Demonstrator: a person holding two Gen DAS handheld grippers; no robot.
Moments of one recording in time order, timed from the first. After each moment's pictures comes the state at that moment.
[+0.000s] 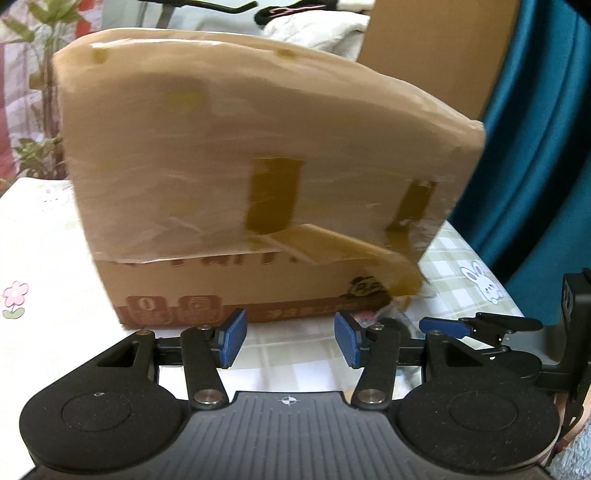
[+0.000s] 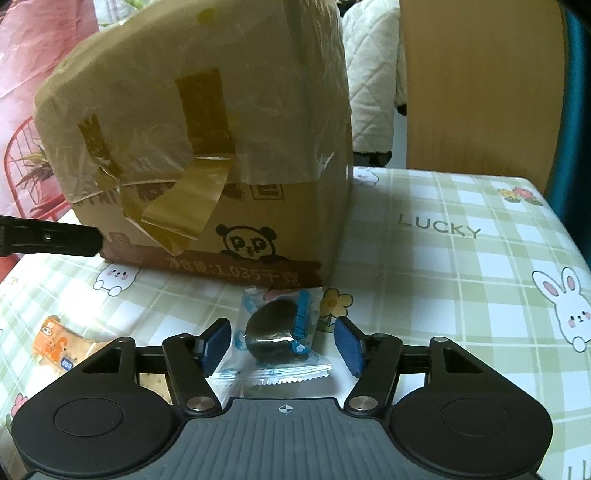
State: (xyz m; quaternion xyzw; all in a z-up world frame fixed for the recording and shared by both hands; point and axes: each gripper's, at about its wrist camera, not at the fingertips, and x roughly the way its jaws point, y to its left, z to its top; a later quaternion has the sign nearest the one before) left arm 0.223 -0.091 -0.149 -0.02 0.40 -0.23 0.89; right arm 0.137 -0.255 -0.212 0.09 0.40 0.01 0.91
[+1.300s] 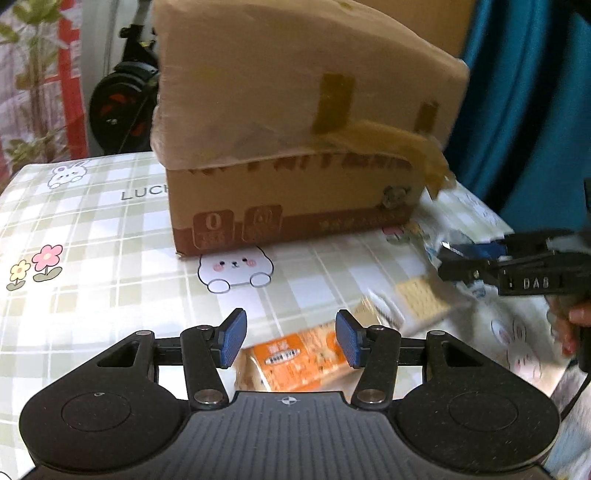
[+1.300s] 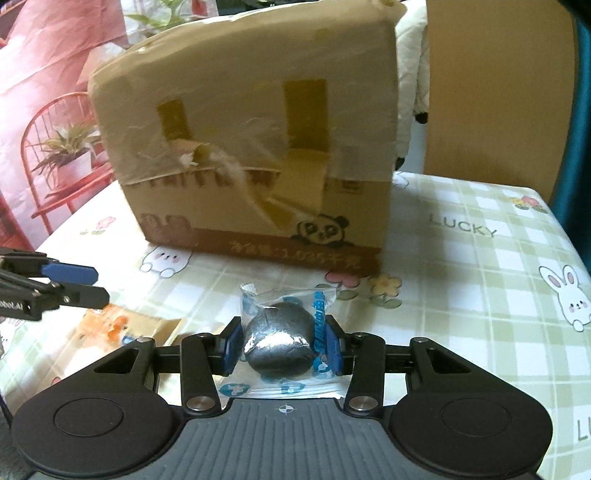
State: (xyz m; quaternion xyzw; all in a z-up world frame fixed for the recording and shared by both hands) left arm 0.192 -0.017 -0.186 0.04 0.40 -0.29 0.87; right arm 0.103 -0.199 -0.182 0.07 0.40 0.02 0.91
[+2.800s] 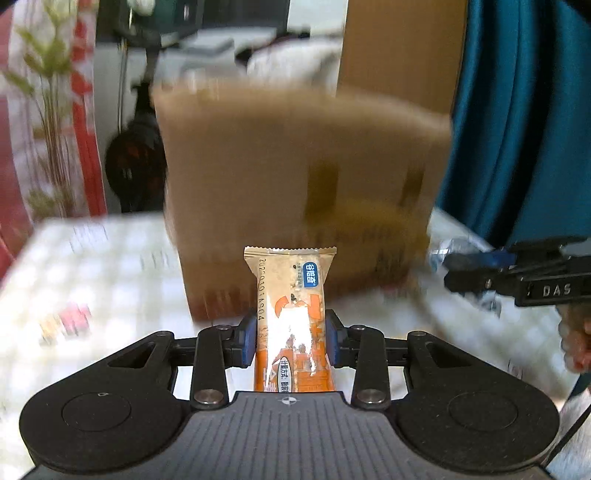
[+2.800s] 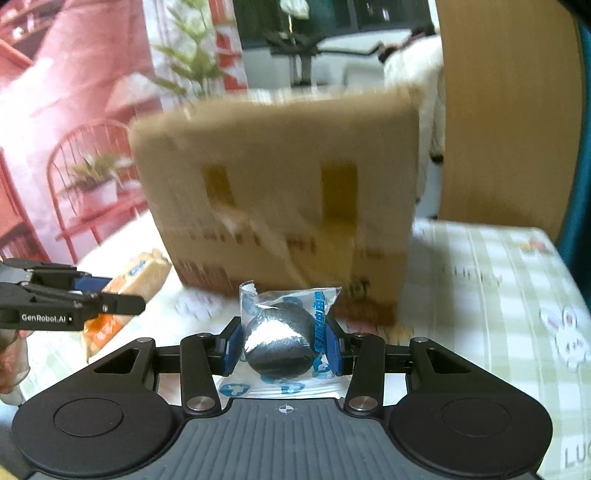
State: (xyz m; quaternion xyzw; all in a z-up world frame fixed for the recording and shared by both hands) left arm 0.183 -0.030 -0.129 0.05 0.31 -0.26 0.91; right arm 0.097 -0.194 -0.123 0.08 0.33 0.06 0.94
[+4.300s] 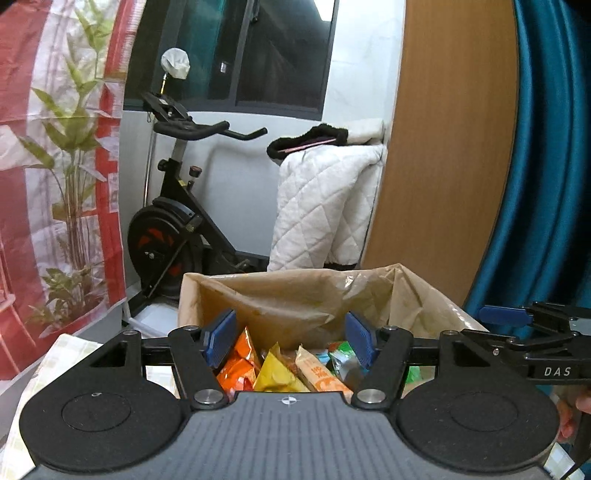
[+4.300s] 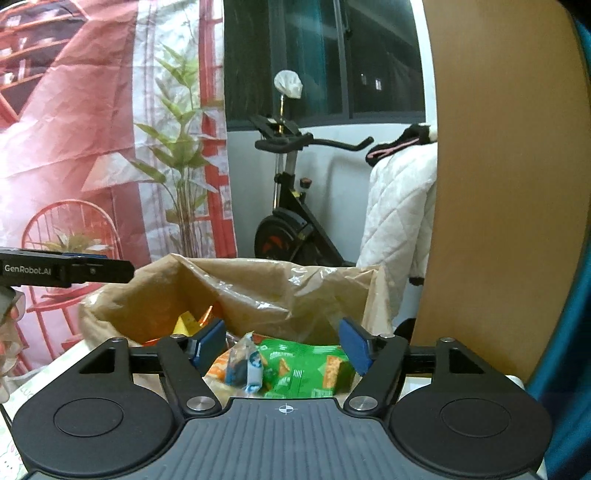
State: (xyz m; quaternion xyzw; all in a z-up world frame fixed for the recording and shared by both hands) left arm 0.282 -0.062 -0.017 -0.01 0.23 -0.22 0.95; right arm 0.196 -0.233 -0.022 0.03 0.23 0.01 0.97
